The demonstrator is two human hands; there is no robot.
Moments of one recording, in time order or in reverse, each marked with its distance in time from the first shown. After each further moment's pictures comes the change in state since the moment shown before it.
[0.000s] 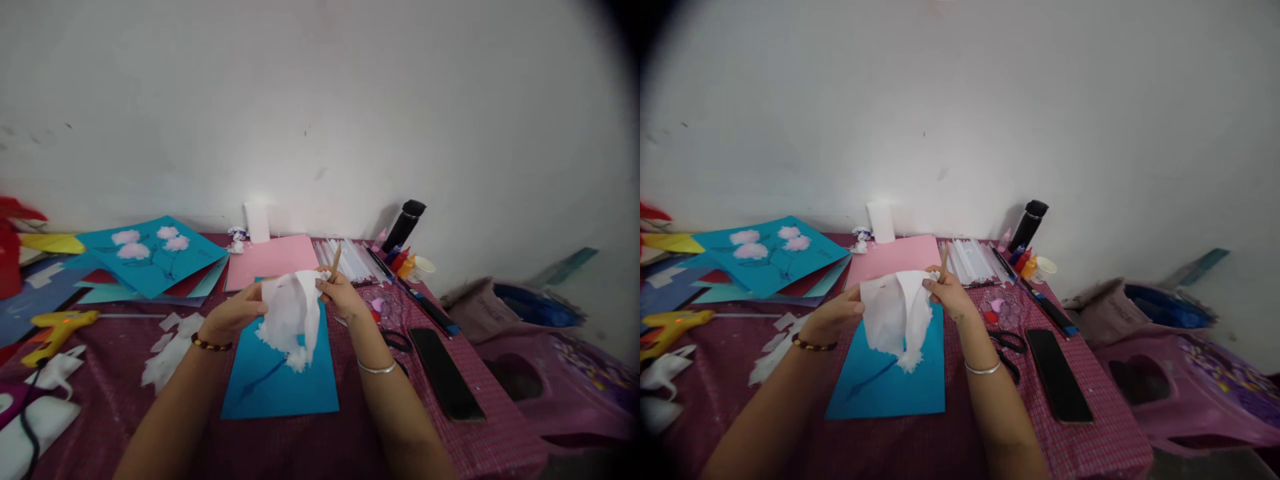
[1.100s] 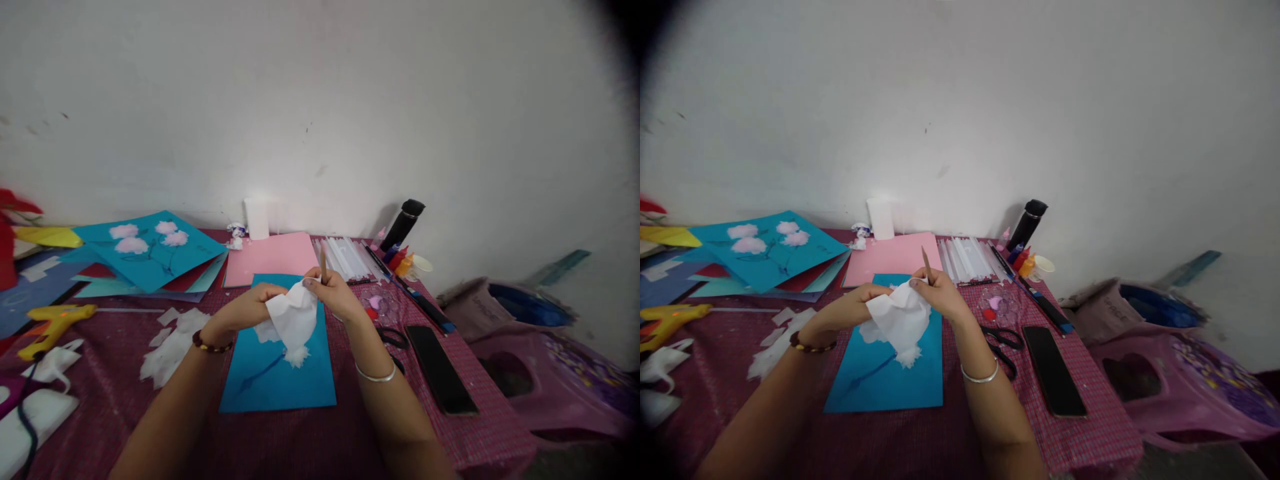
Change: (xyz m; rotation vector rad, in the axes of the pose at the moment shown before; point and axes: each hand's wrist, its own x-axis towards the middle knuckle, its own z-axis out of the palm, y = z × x) left_hand 0.007 0.004 0.012 0.488 -0.082 -0.126; right_hand -0.014 -0.020 0.023 -0.291 -0.074 -0.085
